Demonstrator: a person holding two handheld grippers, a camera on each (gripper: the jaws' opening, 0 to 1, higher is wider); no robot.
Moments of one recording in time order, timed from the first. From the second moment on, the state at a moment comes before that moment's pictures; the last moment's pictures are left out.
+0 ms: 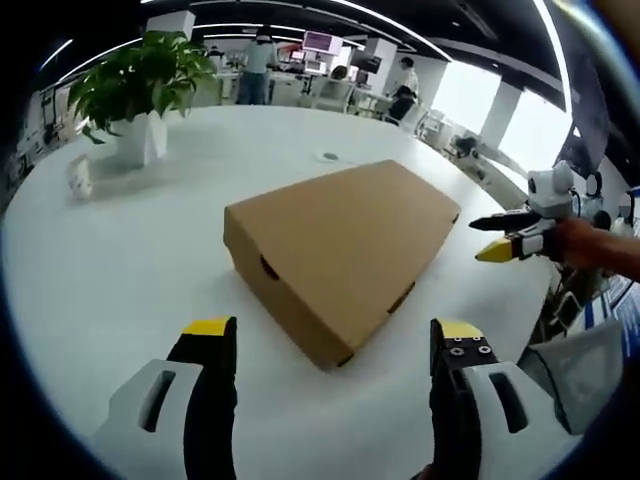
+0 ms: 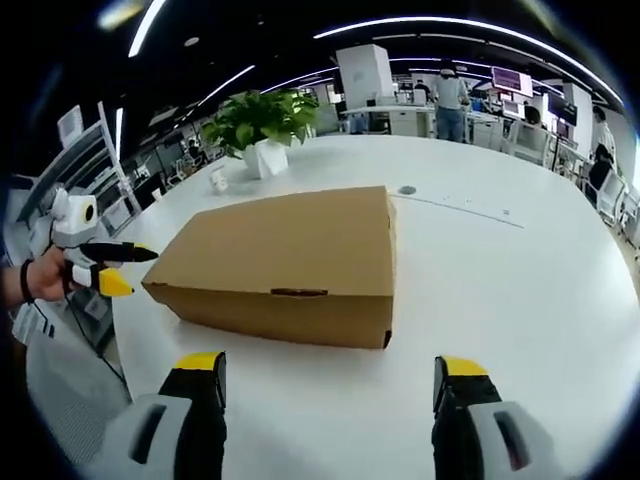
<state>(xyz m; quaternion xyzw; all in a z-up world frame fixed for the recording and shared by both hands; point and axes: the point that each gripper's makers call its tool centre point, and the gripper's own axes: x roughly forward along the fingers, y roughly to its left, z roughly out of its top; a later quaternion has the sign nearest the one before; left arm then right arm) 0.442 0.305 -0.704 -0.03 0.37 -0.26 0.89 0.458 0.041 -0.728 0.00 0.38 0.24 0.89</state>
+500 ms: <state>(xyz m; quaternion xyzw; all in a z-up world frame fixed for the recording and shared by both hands) 0.453 0.294 -0.719 -0.01 0.38 -0.26 0.89 0.492 0.050 -0.730 -0.03 0.38 0.27 0.88</state>
